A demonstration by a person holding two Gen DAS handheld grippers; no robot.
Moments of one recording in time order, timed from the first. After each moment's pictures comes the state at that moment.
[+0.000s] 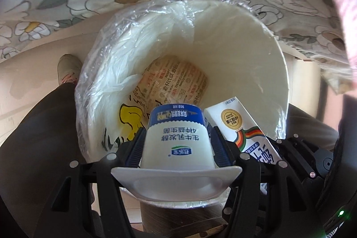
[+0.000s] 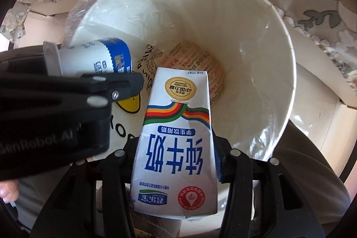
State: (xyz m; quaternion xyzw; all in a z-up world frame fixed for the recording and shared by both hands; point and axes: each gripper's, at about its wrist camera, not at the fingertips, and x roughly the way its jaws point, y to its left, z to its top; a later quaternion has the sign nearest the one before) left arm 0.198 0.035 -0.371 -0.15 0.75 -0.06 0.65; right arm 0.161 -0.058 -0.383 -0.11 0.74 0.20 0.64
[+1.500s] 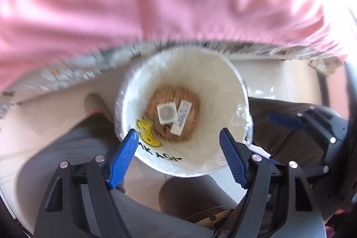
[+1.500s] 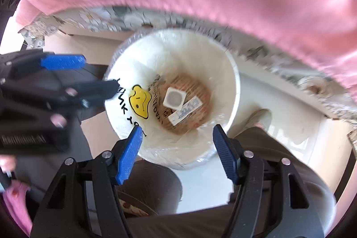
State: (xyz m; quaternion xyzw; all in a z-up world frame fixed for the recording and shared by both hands) left arm 0.158 0.030 -0.231 -0.06 0.64 -0.08 0.76; right arm 0.131 -0.102 -0.240 -0.11 0.64 0.23 0.73
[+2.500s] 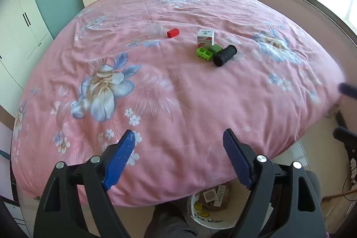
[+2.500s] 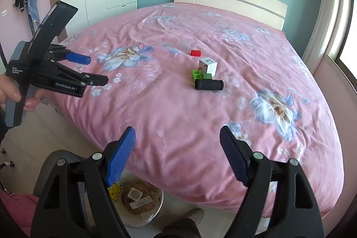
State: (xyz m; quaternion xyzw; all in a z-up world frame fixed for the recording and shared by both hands) left arm 0.283 0.074 0.027 0.06 0.46 -0.04 0.89; right arm 0.220 -0.145 0.062 -0.15 0.35 0.26 0.89
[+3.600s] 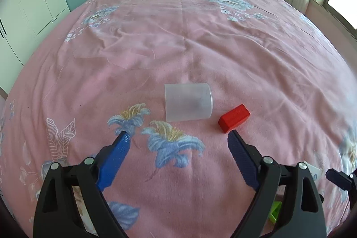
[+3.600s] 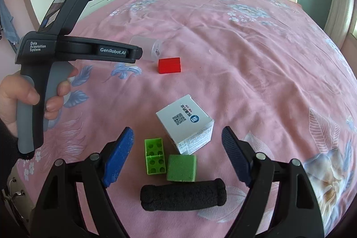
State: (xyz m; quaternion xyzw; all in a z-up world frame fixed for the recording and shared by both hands) left arm 0.641 0.112 -0.056 -0.02 0.47 0.08 0.88; right arm 0.565 -0.067 -0.054 -0.09 0.43 0.27 0.86
